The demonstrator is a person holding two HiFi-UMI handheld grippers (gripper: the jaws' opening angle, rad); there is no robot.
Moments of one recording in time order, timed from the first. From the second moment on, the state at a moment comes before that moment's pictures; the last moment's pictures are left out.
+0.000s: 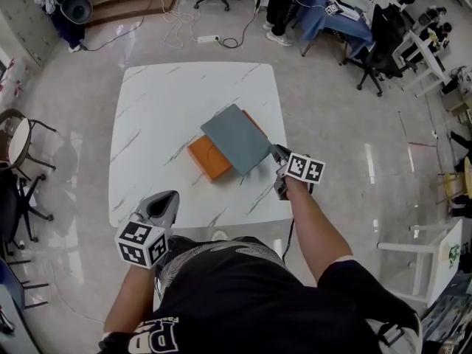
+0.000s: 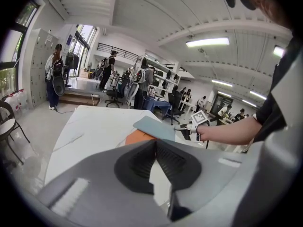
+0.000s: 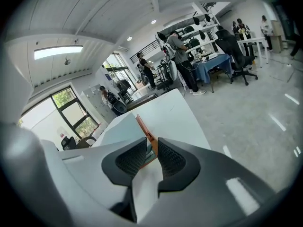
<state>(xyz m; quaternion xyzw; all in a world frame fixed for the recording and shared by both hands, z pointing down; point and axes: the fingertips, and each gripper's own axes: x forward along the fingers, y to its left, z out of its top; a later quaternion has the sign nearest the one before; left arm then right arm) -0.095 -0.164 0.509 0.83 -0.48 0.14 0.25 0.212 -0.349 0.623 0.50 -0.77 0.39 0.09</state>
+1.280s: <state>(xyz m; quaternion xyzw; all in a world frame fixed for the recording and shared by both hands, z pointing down) -0.067 -0.141 0.475 0.86 -0.44 0.12 0.22 0.086 -0.197 0.471 0.35 -0.91 0.23 0.07</state>
